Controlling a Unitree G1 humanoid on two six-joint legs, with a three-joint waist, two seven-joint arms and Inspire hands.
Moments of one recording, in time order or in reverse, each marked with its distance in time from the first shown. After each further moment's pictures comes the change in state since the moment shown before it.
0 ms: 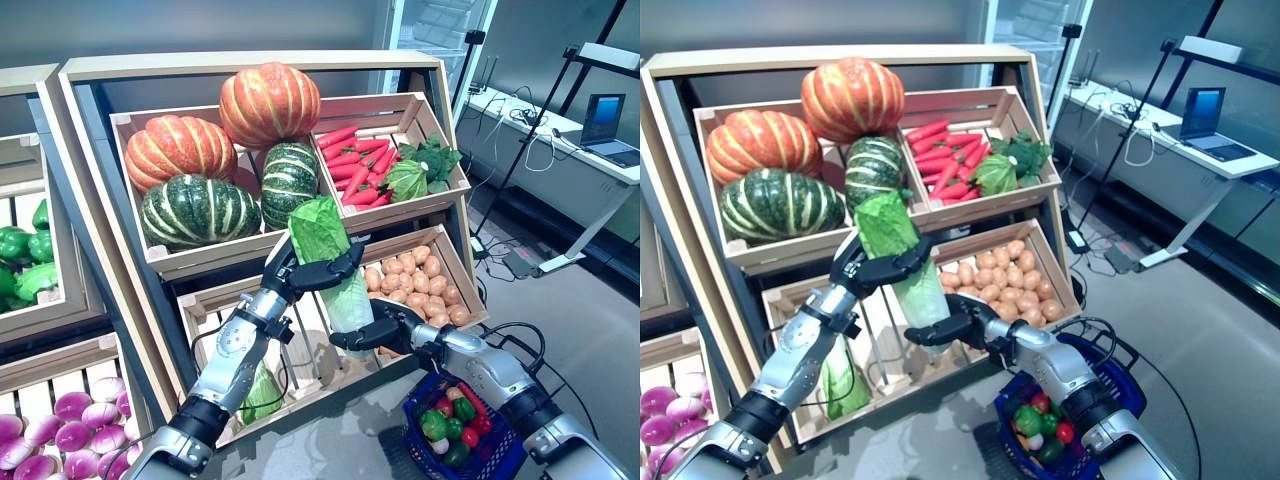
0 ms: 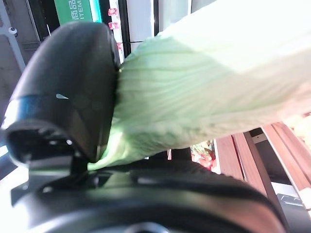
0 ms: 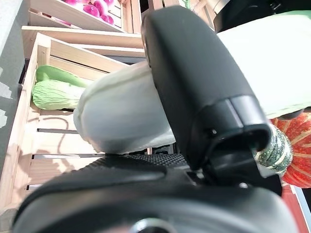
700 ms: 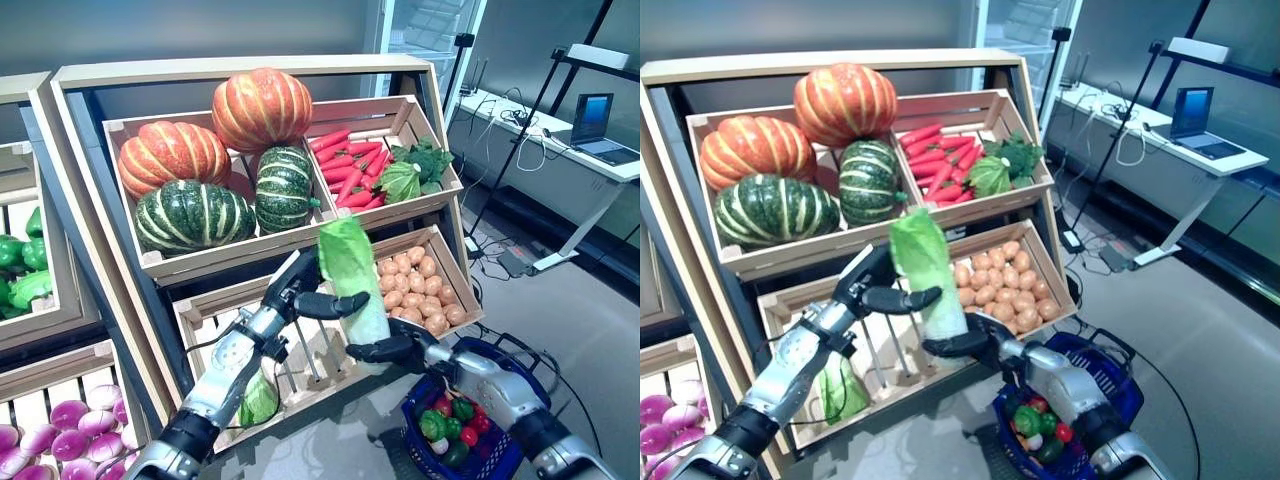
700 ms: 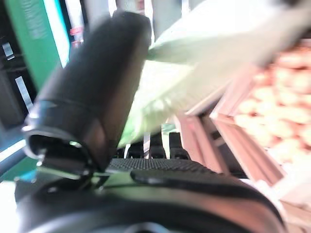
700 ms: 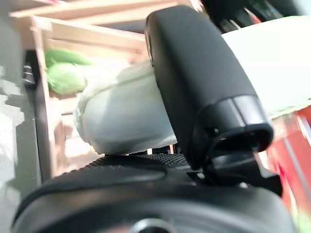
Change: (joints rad) left arm 0.120 0.105 -0.001 0.016 0.138 0.038 -0.042; right arm 0.194 -0.007 -0.188 0.146 0.049 -0.062 -0.012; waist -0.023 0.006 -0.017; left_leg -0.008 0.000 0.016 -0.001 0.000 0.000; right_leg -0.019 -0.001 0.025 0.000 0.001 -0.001
